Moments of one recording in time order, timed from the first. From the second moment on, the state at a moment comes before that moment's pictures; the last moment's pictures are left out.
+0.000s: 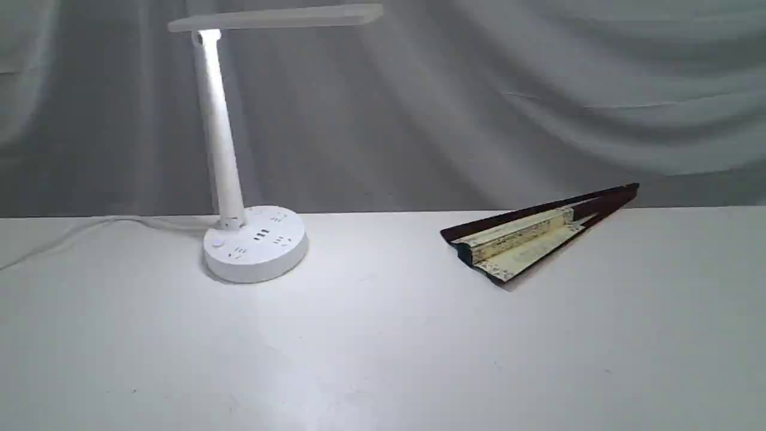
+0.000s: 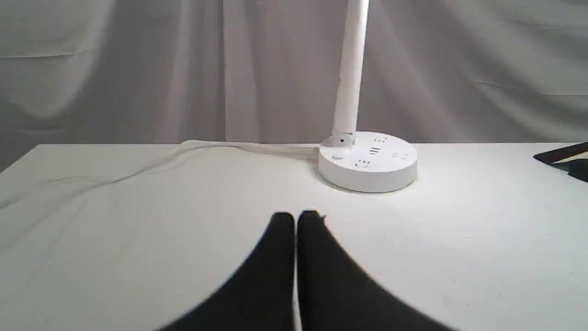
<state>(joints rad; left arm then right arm) -0.04 0.00 0.00 0.09 0.19 -0.12 -0.17 0.00 0.00 0.00 0.21 -0.10</state>
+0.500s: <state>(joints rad) -0.04 0.00 0.00 0.09 0.14 -0.12 -0.17 0.00 0.00 0.00 0.21 -0.10</state>
